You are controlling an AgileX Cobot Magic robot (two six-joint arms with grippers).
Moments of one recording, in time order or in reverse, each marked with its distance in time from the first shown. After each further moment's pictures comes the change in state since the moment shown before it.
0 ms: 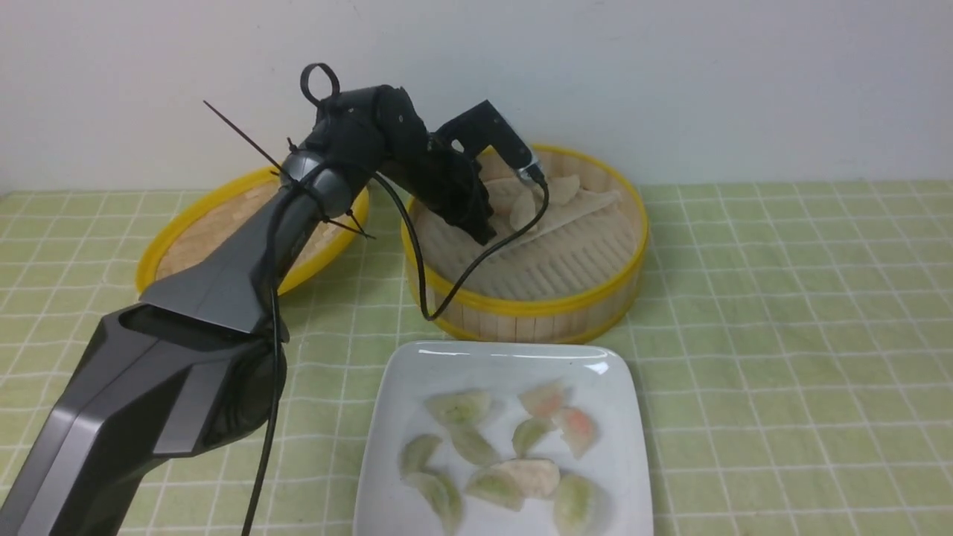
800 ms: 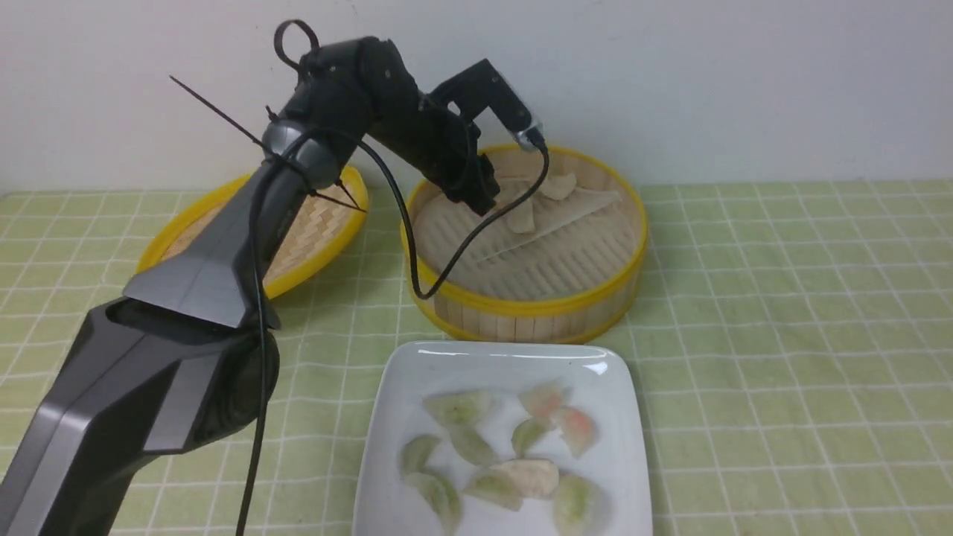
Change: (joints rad) right arm 0.000 0.000 0.000 0.003 0.000 0.000; left arm 0.008 -0.011 -0.077 -0.033 0.036 0.050
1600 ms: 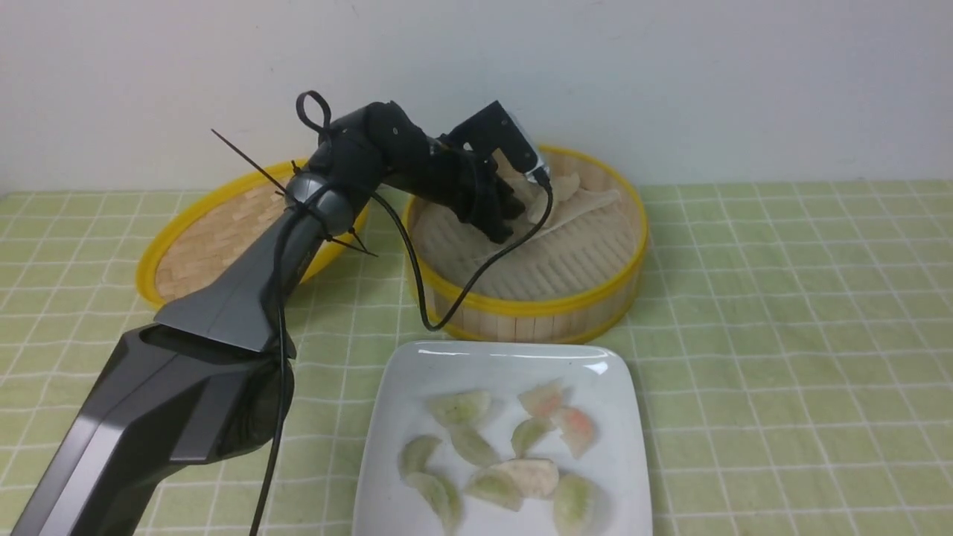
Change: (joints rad) right arm 0.000 0.000 0.000 0.001 0.000 0.079; left arm 0.003 0.101 -0.010 -0.189 -0.140 0.104
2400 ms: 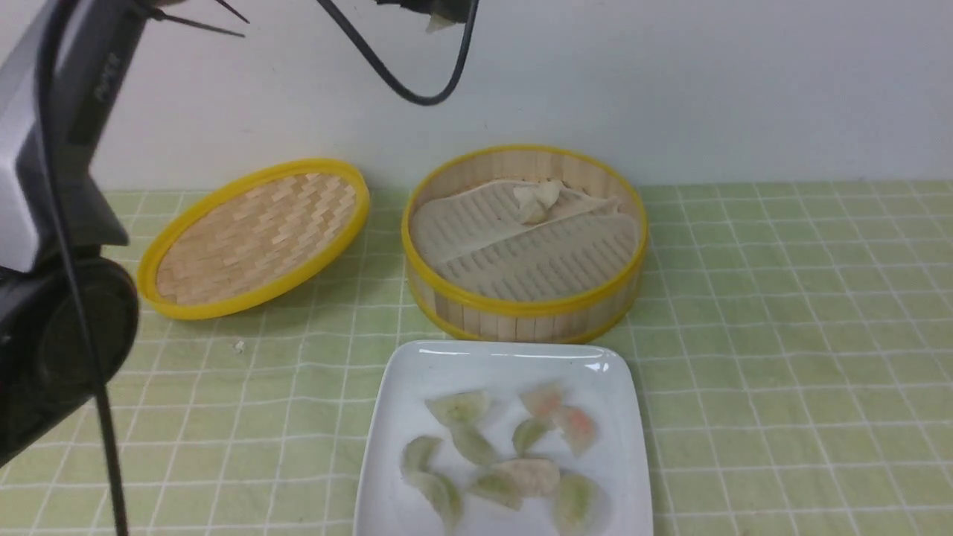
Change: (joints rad) right arm 0.000 0.000 0.000 0.023 0.000 -0.099; left arm -0.008 -0.651 0.184 0.254 0.355 -0.765
